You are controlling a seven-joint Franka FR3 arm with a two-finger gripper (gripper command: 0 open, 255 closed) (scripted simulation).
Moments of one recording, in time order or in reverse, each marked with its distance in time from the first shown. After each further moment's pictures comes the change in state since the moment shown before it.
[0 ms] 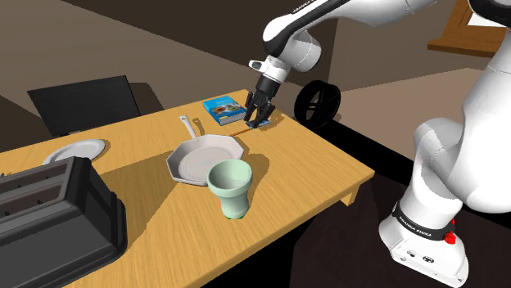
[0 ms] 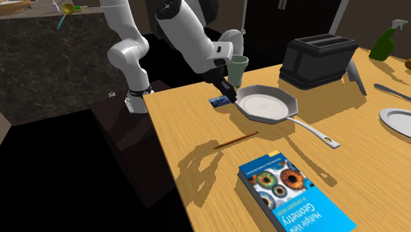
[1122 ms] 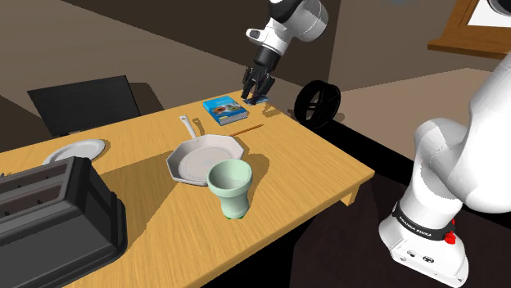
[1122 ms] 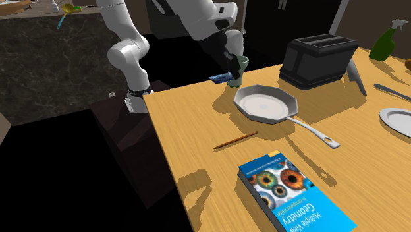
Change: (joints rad) arm -0.012 -0.090 0.019 0.132 -0.130 -0.154 0.171
